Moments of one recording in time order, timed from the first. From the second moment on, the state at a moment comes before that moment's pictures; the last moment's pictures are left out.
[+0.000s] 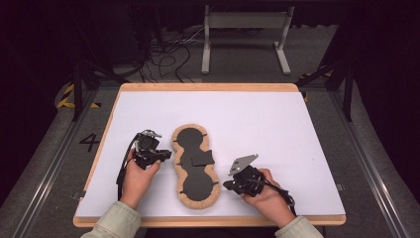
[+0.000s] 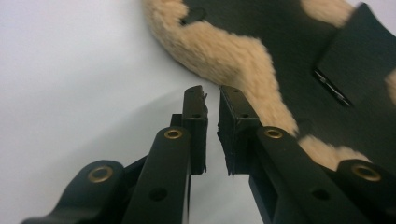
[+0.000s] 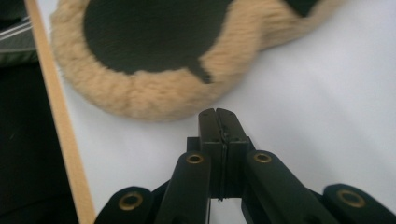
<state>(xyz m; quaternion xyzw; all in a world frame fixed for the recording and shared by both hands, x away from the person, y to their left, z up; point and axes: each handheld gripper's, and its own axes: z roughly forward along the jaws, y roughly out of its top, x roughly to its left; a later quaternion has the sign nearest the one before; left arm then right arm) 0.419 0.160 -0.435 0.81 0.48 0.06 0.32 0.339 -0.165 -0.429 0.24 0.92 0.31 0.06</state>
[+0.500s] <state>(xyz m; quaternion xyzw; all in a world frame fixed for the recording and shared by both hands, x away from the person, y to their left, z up) 0.452 0.122 -0.443 0.81 0.50 0.06 0.31 0.339 -0.204 -0.412 0.29 0.89 0.34 0.10</state>
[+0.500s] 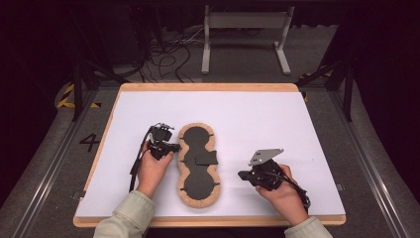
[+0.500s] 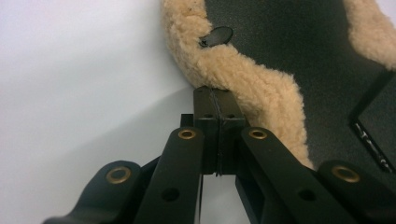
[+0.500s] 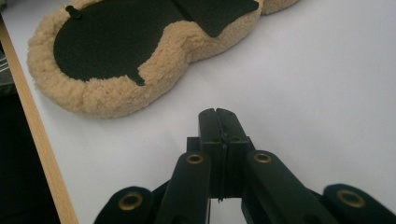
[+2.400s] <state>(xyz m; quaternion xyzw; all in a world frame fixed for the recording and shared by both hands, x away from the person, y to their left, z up) 0.369 0.208 -0.425 0.80 0.48 0.06 0.36 0.362 -0.056 -0.448 0.20 0.93 0.32 0.06</state>
